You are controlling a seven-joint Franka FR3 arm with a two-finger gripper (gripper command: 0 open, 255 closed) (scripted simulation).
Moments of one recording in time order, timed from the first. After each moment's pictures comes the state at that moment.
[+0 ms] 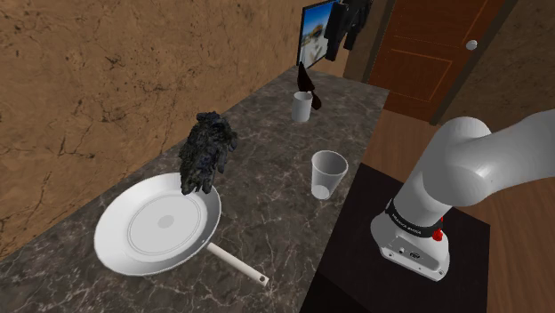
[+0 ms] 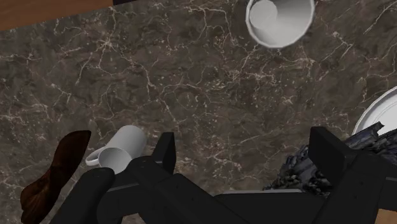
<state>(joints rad) 0.01 -0.80 0.04 -2.28 0.00 1.55 0.02</state>
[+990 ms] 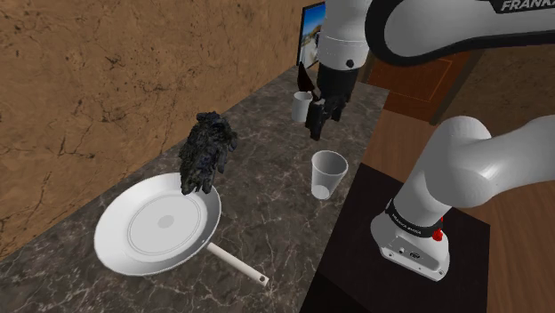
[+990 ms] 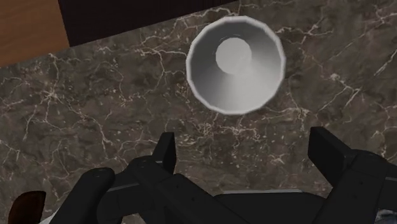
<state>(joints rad) 0.08 -0.90 0.27 -2.66 0.12 1.77 0.26</state>
